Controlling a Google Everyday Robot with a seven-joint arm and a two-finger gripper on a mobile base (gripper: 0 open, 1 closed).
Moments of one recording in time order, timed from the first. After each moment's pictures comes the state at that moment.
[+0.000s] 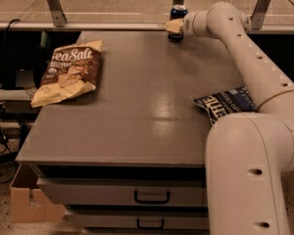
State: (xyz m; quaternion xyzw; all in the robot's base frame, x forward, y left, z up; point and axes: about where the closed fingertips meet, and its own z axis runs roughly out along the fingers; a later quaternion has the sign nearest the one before) arm 0.938 -0.140 0.881 -0.15 0.81 0.16 0.54
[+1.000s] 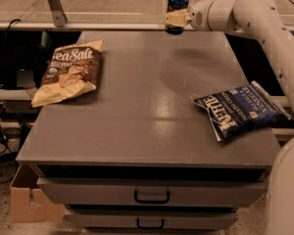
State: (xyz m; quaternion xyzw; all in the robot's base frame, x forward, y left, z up) arm 0.833 -0.113 0.957 -0.27 0.75 0.22 0.57
